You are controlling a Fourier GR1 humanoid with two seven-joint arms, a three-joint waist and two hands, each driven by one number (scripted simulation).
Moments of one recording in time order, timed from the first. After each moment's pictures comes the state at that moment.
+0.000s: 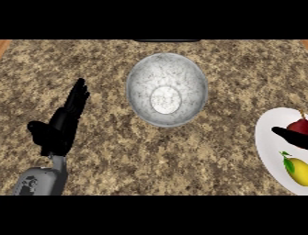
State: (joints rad) left arm -0.16 0.13 -0.09 -1.53 0.02 0.12 0.08; right arm -0.09 -0.29 -0.30 -1.38 0.18 -0.34 0.38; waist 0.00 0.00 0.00
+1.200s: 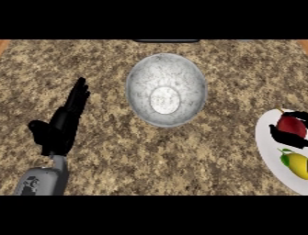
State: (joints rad) left arm -0.16 0.09 -0.06 -1.54 -0.02 0.09 0.09; right arm -0.20 -0.35 -0.22 -1.08 0.32 -0.26 0.22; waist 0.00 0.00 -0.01
